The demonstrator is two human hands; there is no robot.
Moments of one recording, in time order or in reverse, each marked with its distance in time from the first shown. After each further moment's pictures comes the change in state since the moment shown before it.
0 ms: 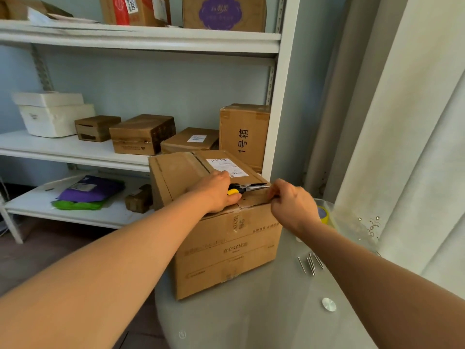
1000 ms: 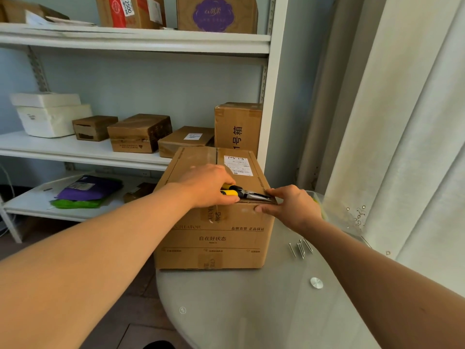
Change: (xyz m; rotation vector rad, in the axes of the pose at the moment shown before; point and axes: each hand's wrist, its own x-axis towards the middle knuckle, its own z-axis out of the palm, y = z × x) left_hand -0.041 0.004 -0.018 0.226 0.068 0.326; right_hand -0.031 0.014 -0.011 -0.020 -0.144 0.068
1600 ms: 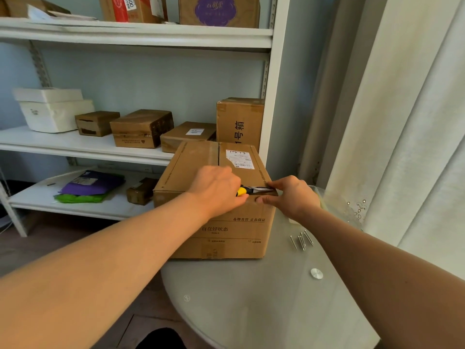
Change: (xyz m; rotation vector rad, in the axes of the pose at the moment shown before) left_hand -0.024 0.039 0.003 0.331 0.188 -0.068; right_hand 0.002 -0.009 -0.001 0.015 -0.025 0.053
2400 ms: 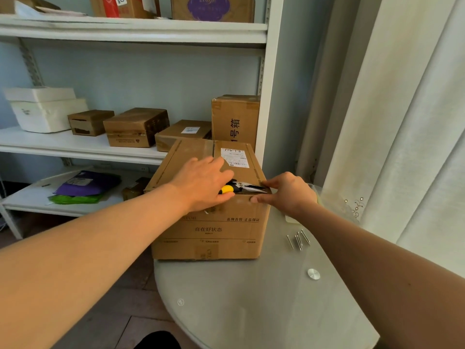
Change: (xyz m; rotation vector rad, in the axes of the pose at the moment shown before) left_hand 0.007 -0.023 0.011 0.048 0.039 0.168; right_hand 0.006 0.003 -0.004 -0.012 -0.022 -0.018
